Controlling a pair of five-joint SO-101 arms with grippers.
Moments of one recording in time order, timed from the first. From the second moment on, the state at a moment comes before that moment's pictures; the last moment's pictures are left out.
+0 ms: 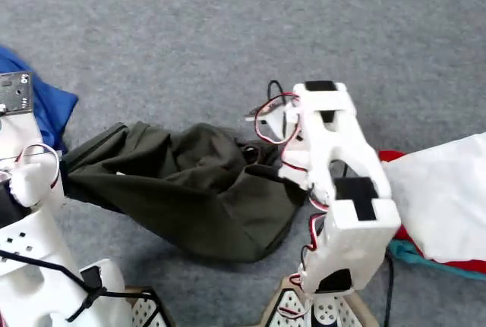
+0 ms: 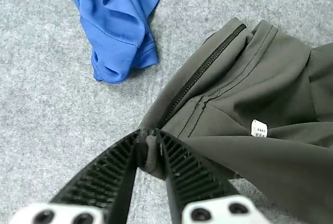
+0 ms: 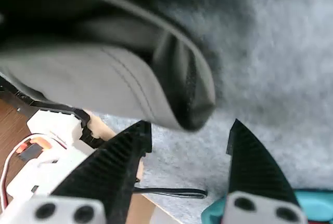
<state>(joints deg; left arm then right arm) -29.7 -51.6 25.3 92.7 -24.3 -7.6 18.4 14.0 94.3 34.9</state>
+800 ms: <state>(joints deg) -29.7 -51.6 25.3 92.7 -24.3 -11.8 33.6 -1.3 96.1 29.4</state>
